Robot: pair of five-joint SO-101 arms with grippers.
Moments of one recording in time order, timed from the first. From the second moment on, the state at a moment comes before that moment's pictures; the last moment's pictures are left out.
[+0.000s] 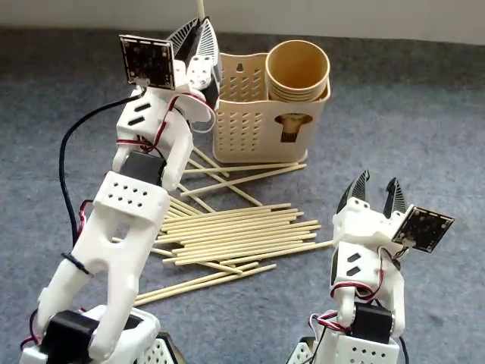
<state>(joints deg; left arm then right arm) 11.0 -22.4 28.0 -3.4 10.3 6.2 -103.3 86.3 33.1 -9.7</state>
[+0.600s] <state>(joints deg) 10.2 -10.6 26.3 -5.5 10.4 6.2 -103.3 86.3 31.5 -9.5</state>
